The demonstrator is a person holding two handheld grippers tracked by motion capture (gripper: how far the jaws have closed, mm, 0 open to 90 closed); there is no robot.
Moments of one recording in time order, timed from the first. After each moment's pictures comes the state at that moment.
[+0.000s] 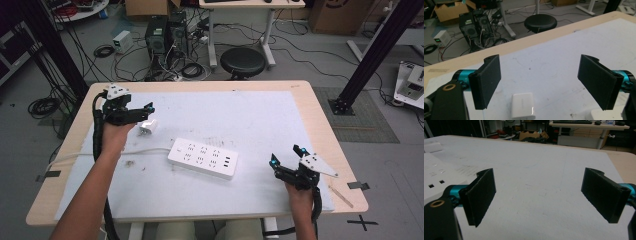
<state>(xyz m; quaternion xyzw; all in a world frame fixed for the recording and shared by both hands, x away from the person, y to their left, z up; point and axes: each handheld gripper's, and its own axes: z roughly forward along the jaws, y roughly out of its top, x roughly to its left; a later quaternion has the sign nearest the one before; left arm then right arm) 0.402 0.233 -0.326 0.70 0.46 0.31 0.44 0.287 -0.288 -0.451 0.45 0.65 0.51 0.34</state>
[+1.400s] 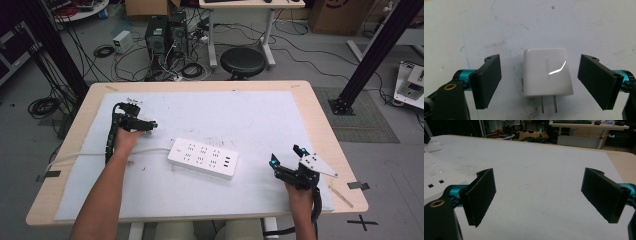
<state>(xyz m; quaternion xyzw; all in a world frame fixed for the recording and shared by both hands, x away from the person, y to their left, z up) 0.460 0.244 -0.420 0.75 0.54 0.22 0.30 0.287 -0.287 -0.451 0.45 0.66 0.51 0.34</state>
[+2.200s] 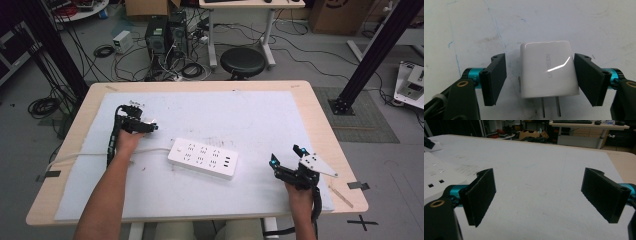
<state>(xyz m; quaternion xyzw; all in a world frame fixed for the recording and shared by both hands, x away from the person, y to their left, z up) 0.465 0.243 -0.432 0.76 0.53 0.21 0.30 0.287 -0.287 -0.451 0.45 0.66 0.51 0.34</state>
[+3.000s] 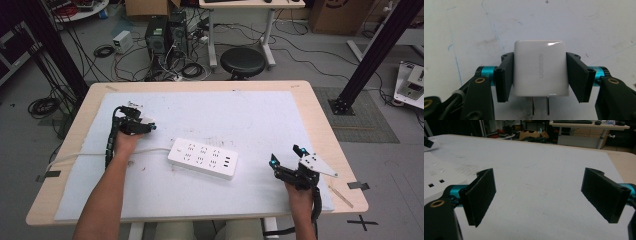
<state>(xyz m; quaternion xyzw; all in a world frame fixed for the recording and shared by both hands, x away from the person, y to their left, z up) 0.457 0.248 -0.429 0.76 0.52 0.21 0.33 0.287 -0.287 -0.451 0.45 0.66 0.51 0.34</state>
